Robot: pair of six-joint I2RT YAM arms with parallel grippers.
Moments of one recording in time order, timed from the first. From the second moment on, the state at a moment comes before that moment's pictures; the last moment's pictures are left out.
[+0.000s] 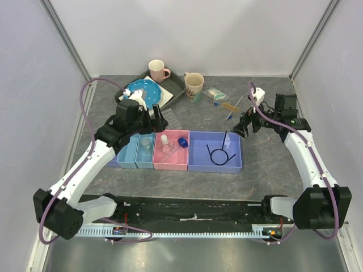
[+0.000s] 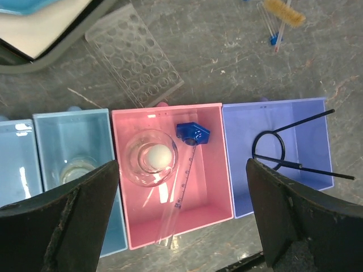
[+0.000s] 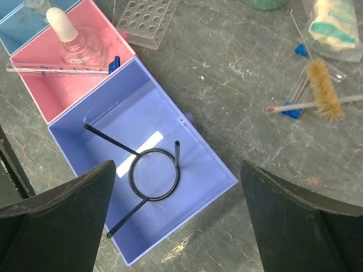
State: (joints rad) left arm -0.44 1.11 1.03 -0.46 0.02 -0.45; right arm 0.02 1.23 1.07 -0.54 -0.79 -0.39
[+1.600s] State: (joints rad) left arm -0.43 1.90 1.55 -0.64 -0.02 -0.44; right arm -0.06 1.39 0.99 -0.52 -0.78 -0.43
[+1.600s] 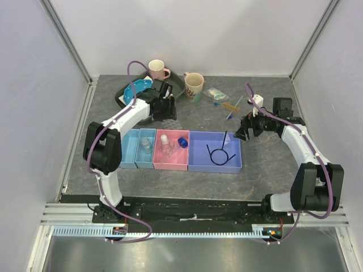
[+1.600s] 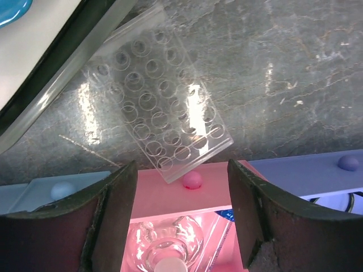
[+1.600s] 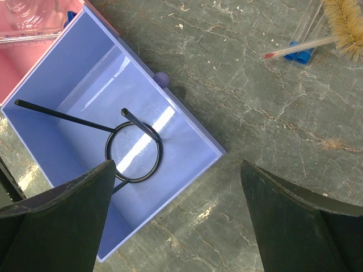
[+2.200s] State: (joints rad) left arm -0.42 1.28 1.12 -0.37 -0.03 -0.30; right arm -0.01 1.71 1.28 -0.47 -0.57 -0.22
